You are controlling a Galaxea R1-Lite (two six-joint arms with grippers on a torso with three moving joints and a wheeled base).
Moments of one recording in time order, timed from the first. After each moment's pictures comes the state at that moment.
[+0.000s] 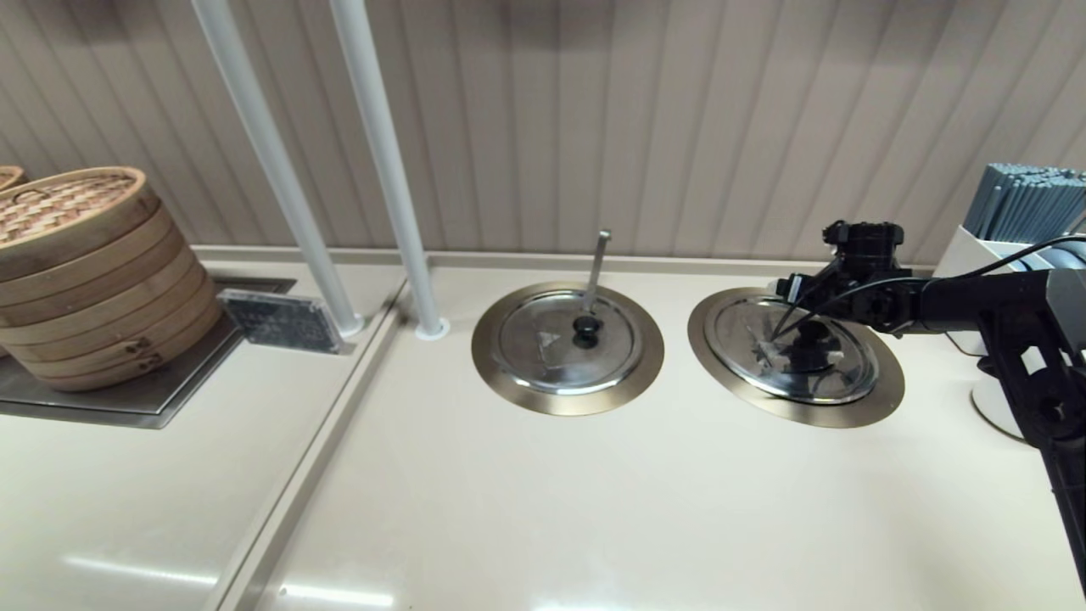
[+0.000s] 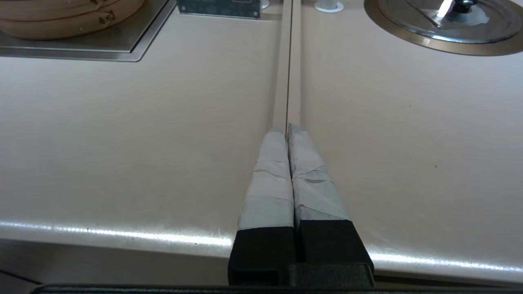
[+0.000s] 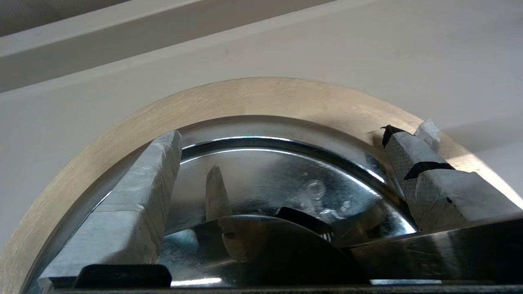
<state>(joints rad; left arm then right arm) 0.00 0.00 0.00 0.00 0.00 0.01 -0.09 2.50 -1.97 -0.14 -0.11 0.21</state>
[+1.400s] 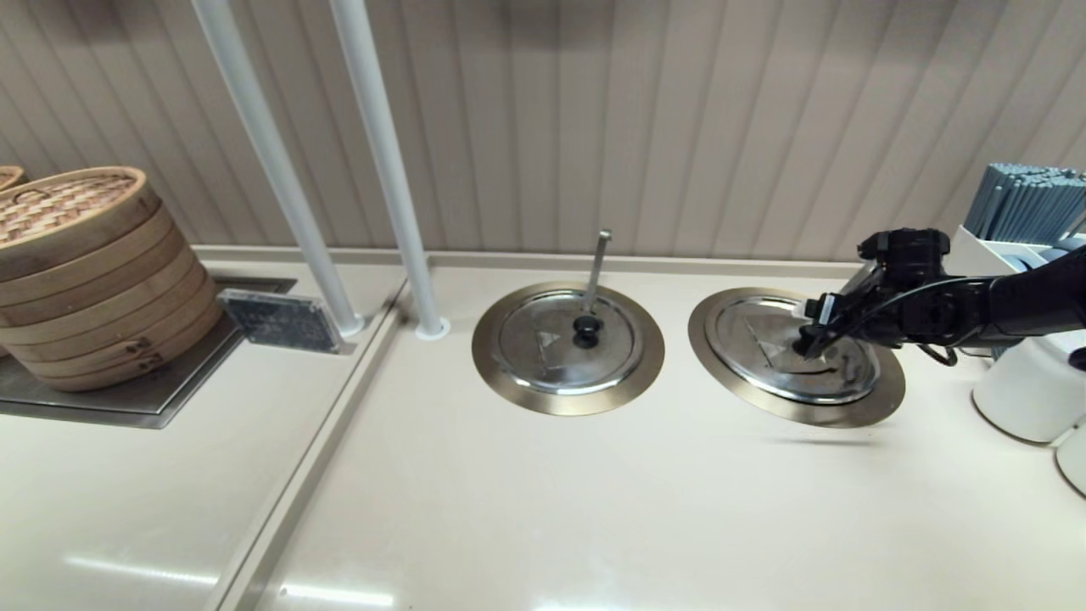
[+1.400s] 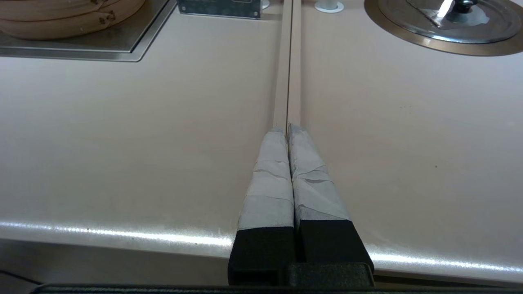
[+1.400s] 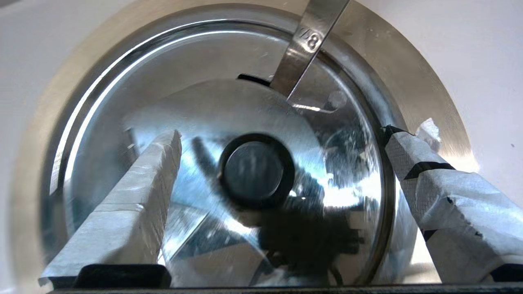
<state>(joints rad) 0.00 0.00 0.00 0.00 0.00 0.01 -0.12 2.21 -1.50 -0.17 -0.10 0.26</state>
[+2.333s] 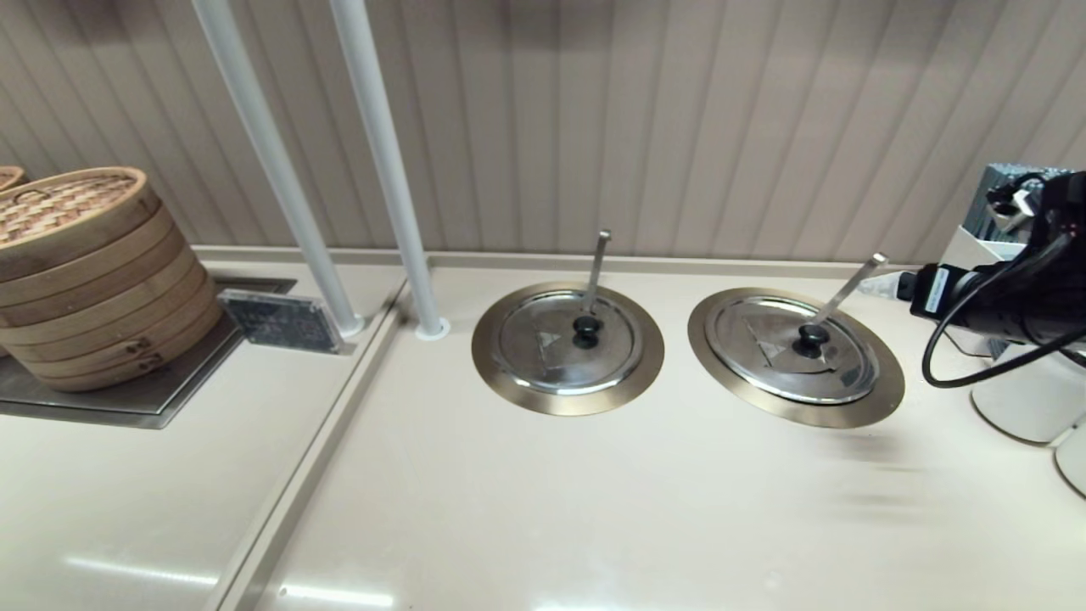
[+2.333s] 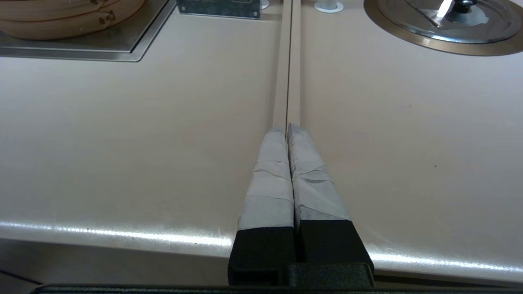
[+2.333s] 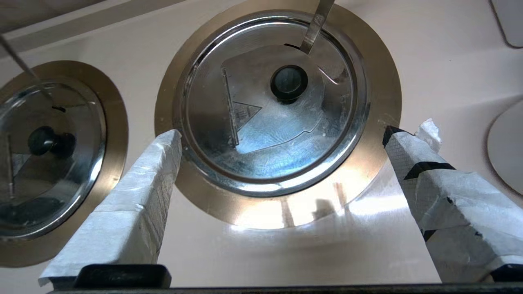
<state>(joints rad) 0.00 0.00 0.00 0.00 0.00 0.01 -0.14 1.63 -1.04 -0.17 0.04 0.23</state>
